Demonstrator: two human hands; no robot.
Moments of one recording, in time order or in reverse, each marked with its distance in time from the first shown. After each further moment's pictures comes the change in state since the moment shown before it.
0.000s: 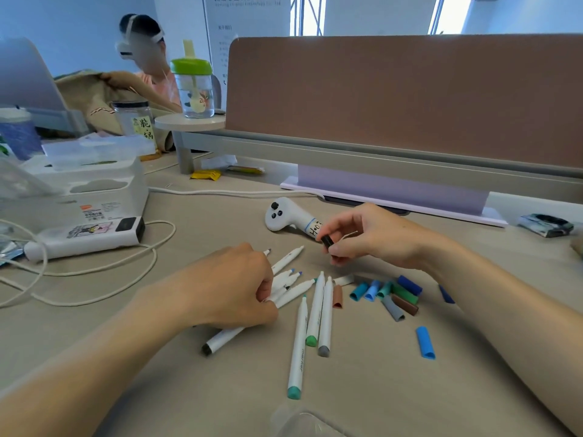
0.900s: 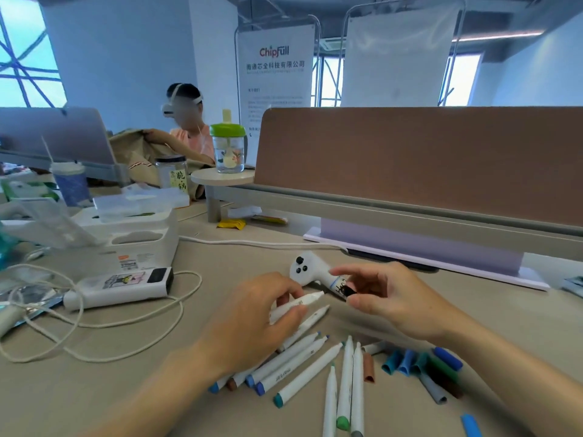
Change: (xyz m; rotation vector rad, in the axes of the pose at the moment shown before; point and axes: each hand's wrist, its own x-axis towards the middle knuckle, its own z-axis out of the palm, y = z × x) left_hand 0.014 -0.027 0.017 -0.357 0.556 0.127; right_hand 0.002 -0.006 0.016 -0.136 0.190 -0.194
